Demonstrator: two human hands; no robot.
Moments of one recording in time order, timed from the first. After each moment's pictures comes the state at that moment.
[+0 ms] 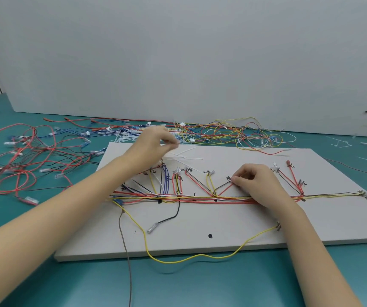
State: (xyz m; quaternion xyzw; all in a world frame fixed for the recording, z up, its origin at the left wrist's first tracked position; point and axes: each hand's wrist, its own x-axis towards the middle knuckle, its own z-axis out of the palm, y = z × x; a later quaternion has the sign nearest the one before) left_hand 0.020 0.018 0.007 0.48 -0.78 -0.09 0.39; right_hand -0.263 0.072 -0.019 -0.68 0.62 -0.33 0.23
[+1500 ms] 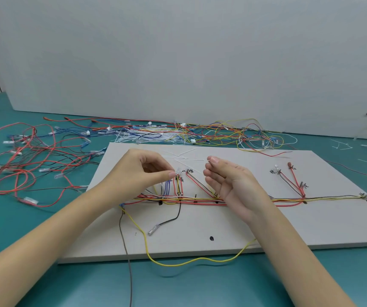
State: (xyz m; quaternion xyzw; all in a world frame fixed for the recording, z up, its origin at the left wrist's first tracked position) left_hand 0.035 0.107 0.008 0.44 -0.71 -0.34 0.44; right_hand -0.189 0.107 0.010 -0.36 0.37 -0.54 0.67
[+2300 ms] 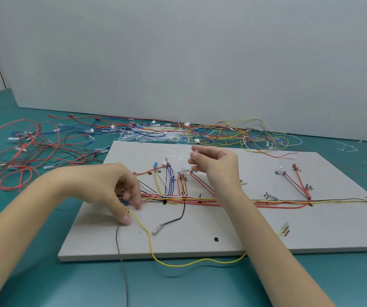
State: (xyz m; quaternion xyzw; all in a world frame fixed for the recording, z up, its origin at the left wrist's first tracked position) left_hand 0.098 0.115 0.029 0.50 -0.79 -0.36 0.02; right_hand -0.143 0.081 0.011 -0.49 0.47 -0.57 0.46
